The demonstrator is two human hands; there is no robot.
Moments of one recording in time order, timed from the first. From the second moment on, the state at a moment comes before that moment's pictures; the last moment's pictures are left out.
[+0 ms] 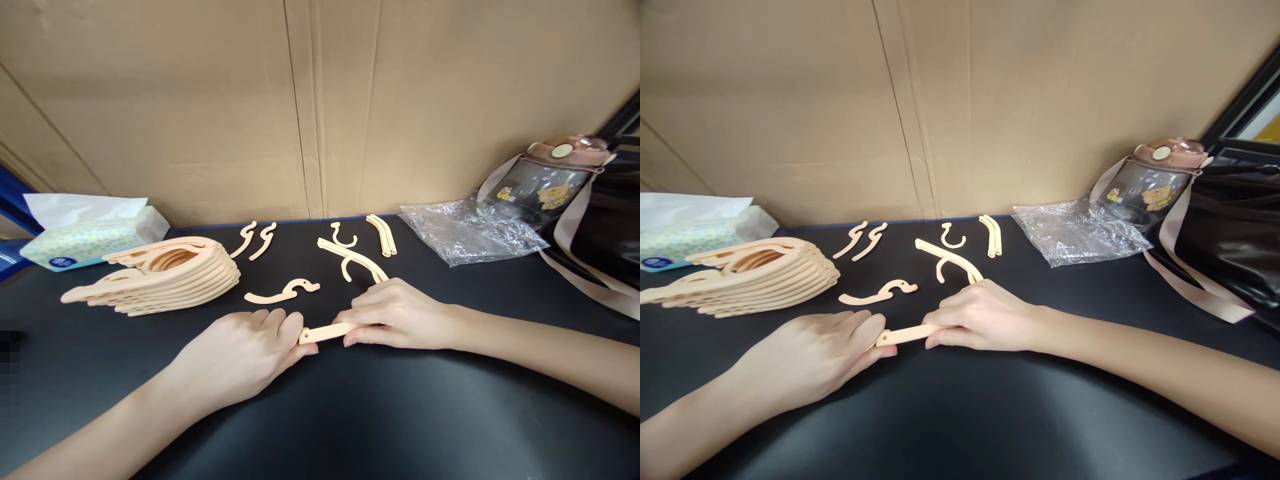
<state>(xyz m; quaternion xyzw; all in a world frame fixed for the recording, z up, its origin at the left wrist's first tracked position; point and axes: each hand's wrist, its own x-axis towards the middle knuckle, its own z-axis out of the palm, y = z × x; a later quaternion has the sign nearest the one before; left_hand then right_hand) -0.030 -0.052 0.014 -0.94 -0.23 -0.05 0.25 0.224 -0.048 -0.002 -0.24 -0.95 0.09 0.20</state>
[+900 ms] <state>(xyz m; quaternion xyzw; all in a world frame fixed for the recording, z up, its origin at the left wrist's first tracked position) -0.032 -0.048 0.012 -0.95 -0.20 -0.14 0.22 0.225 -0.046 -0.002 -0.24 -0.94 0.11 0.20</state>
